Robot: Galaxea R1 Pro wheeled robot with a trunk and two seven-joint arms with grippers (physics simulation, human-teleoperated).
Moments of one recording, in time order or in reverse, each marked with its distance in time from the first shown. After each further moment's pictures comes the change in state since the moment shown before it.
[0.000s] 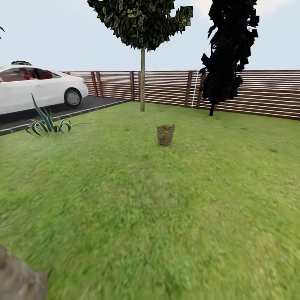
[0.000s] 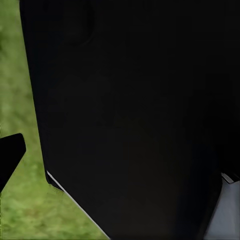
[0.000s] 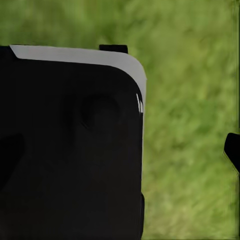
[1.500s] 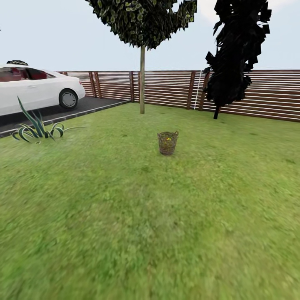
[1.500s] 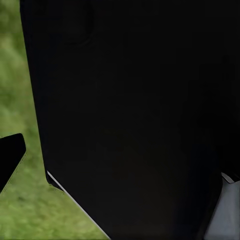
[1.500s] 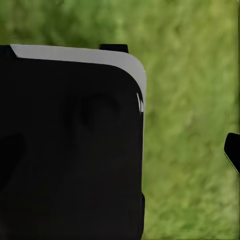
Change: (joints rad) left arm 0.000 0.000 0.000 0.000 0.000 0.000 0.001; right arm 0.000 0.001 0.000 0.001 0.001 0.000 0.000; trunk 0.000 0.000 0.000
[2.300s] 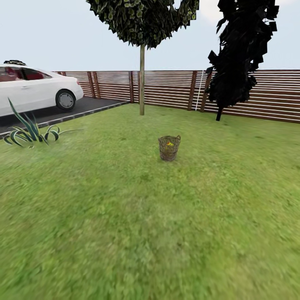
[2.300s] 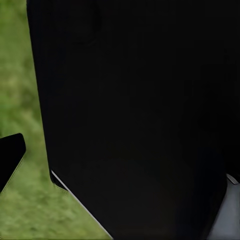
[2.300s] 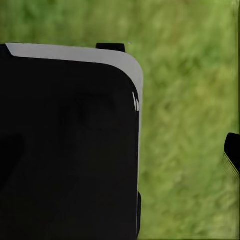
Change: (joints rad) left arm 0.000 0.006 0.004 0.000 0.001 0.000 0.001; right arm 0.000 -0.006 0.002 0.002 -0.001 0.001 0.000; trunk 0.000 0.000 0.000
